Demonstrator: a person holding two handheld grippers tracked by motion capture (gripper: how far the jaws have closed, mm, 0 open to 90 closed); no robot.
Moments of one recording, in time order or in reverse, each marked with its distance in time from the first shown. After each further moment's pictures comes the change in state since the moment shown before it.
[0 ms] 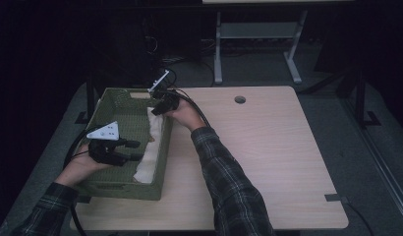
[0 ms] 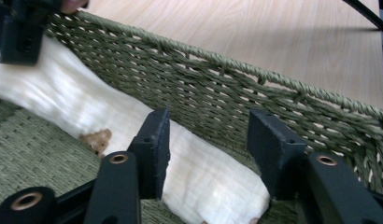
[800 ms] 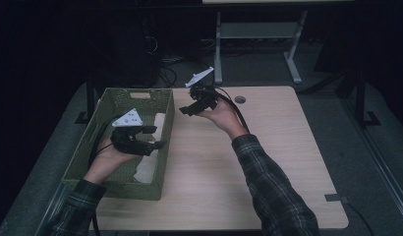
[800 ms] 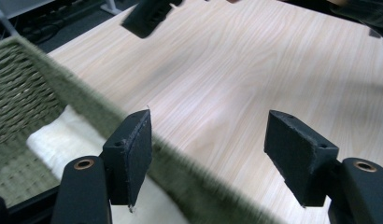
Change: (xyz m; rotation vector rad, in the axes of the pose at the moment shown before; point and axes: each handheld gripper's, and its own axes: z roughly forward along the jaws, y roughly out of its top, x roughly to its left) left arm -0.030 0.066 0.040 -0.065 0.155 -0.117; right arm -0.006 -0.070 -0.119 -0.109 -0.123 0.047
